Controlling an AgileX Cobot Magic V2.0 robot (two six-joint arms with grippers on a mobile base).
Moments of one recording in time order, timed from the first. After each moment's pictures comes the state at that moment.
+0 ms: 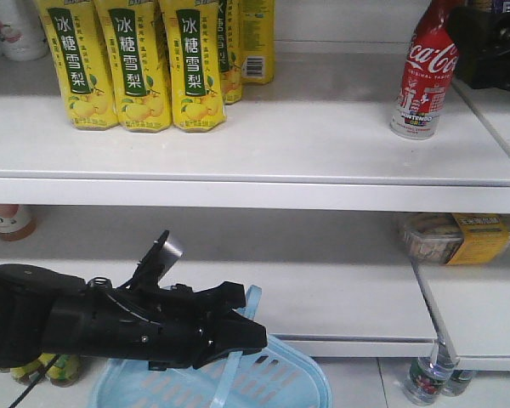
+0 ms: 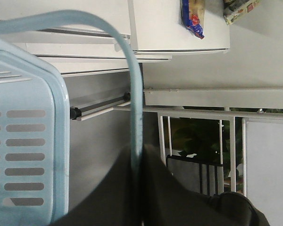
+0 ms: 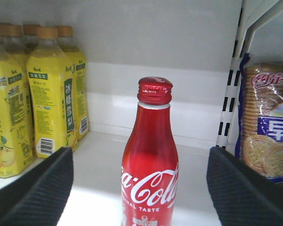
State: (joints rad) left arm -0.54 1.55 -0.71 -1.69 0.69 0.71; right arm 0.19 1.08 -1.02 0.01 0.04 -0.05
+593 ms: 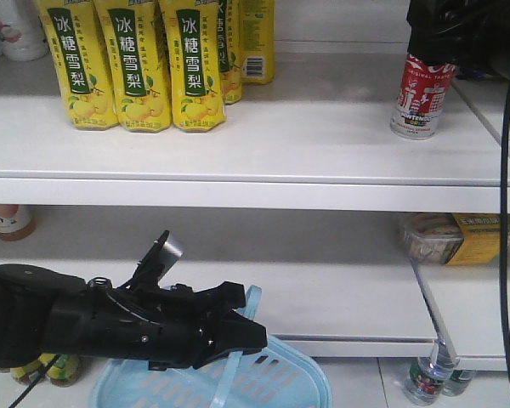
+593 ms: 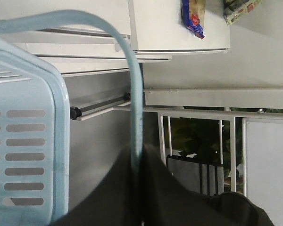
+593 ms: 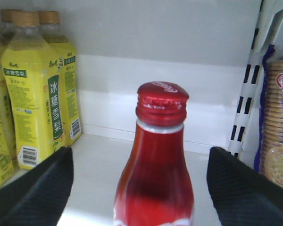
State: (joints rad) left arm -0.54 1.55 -0.71 -1.69 0.69 0.71; right arm 0.19 1.29 -1.16 0.01 0.00 -0.05
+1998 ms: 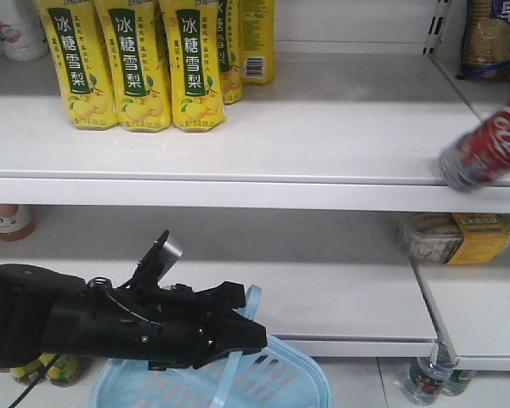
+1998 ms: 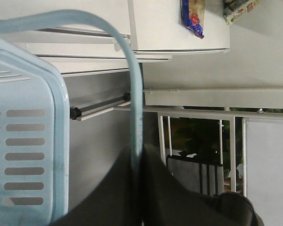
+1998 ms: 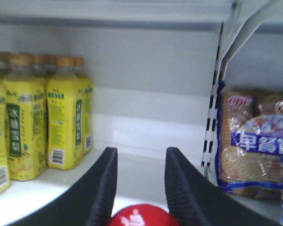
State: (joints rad) left arm -0.54 1.55 -0.71 -1.69 0.69 0.71; right arm 0.19 0.76 -0.80 0.01 -0.01 -0.08
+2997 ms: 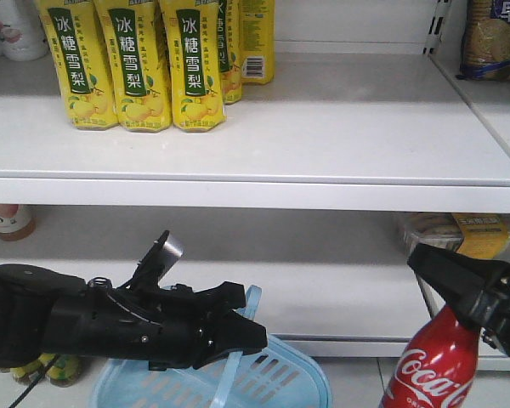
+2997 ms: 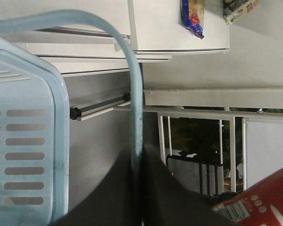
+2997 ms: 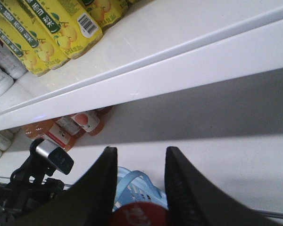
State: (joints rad) left arm -0.54 1.55 -0.71 -1.69 0.69 0.71; right arm 0.19 0.70 -0.43 1.39 0.38 -0.83
